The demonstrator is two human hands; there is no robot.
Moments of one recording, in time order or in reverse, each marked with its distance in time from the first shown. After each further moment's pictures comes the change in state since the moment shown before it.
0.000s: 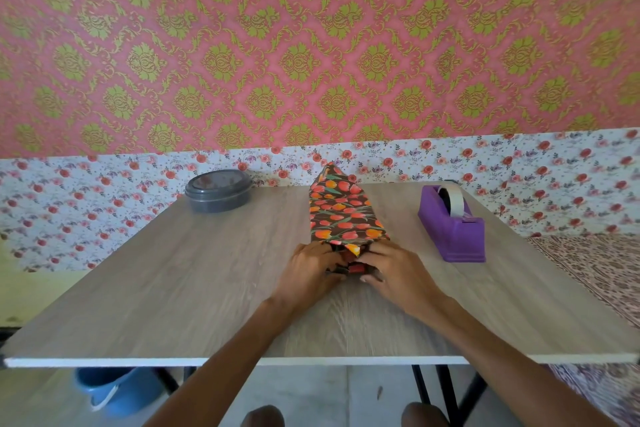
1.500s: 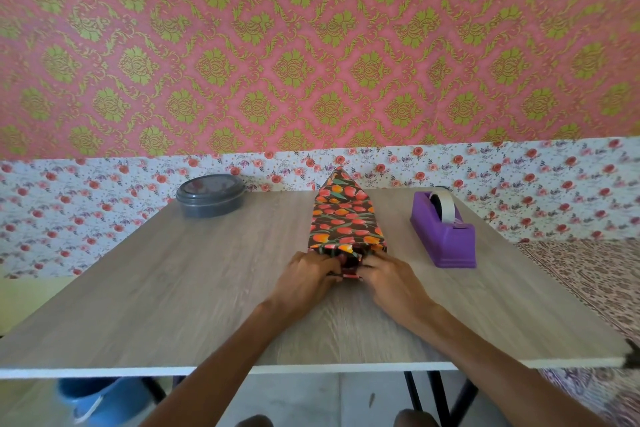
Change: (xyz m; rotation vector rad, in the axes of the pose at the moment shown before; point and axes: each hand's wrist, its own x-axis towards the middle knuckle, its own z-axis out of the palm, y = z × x) left_hand 0.005 -0.003 0.007 0.037 -0.046 0.058; right_hand -0.002 -0.007 0.001 -0.146 -0.077 -0.004
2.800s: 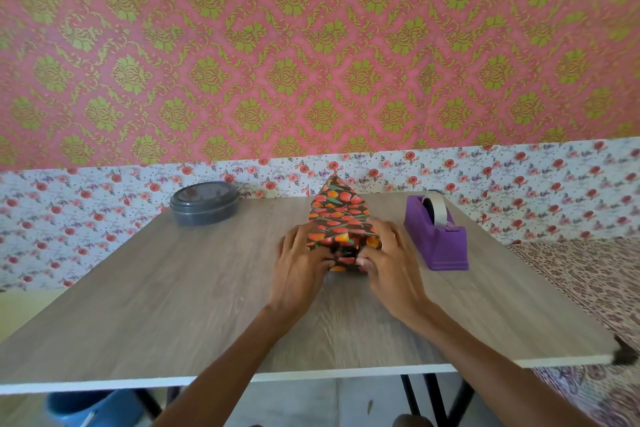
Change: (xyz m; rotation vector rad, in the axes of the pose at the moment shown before) left_hand 0.011 0.014 -0.008 0.078 0.329 -0.168; right_hand 0.008 0.006 -0.011 0.070 0.283 0.223
